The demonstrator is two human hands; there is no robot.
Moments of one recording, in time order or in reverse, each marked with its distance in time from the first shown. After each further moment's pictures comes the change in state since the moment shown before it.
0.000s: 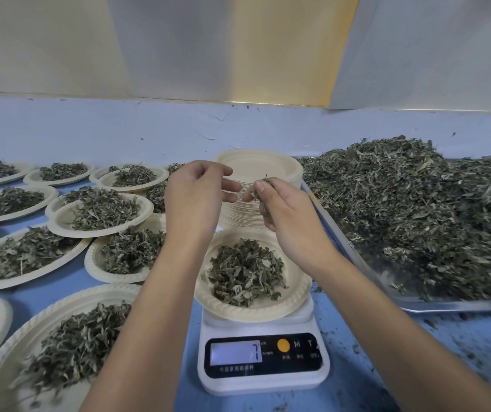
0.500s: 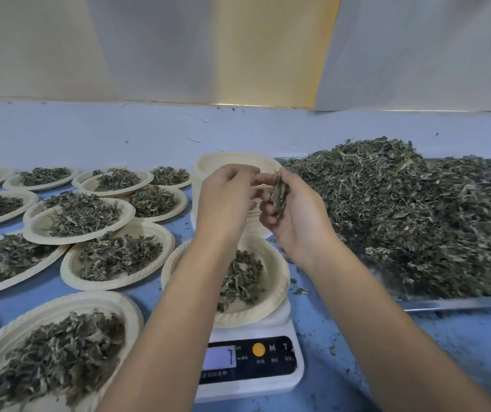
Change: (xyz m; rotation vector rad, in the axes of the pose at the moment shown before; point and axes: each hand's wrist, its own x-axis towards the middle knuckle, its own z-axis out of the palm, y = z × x) left_hand -0.015 0.007 0.053 -0.177 -0.177 -0.121; right_hand 0.010 -0.005 -0.028 0.822 0.194 0.439
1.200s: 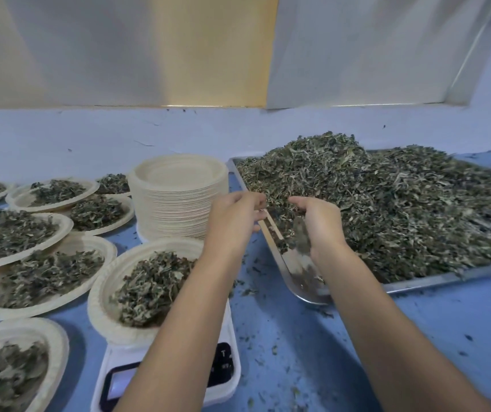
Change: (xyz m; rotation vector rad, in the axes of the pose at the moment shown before) left_hand -0.016 -0.028 0.076 0.096 -0.161 -0.167; right_hand 0.014 -0.035 -0.113 -0.668 0.549 -0.019
